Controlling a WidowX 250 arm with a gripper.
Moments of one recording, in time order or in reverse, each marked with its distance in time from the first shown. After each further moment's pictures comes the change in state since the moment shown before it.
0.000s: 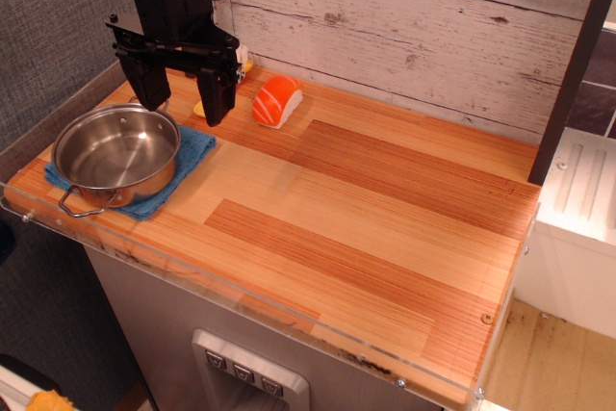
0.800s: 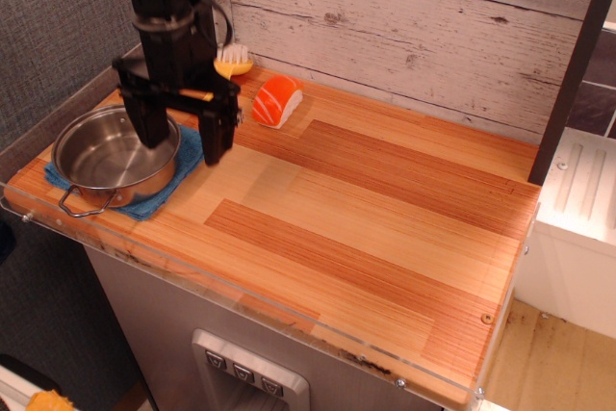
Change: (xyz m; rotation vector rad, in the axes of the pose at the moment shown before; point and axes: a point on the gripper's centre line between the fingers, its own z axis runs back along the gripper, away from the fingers) arm -0.011 0.002 -0.037 0.020 0.081 0.015
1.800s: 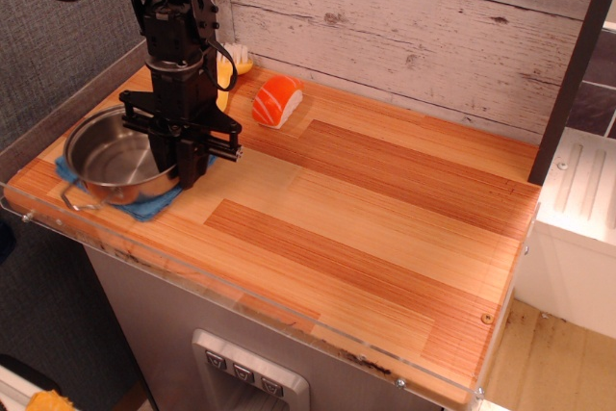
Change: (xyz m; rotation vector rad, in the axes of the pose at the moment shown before) arm -0.001 0.007 -0.029 0.055 0.049 0.001
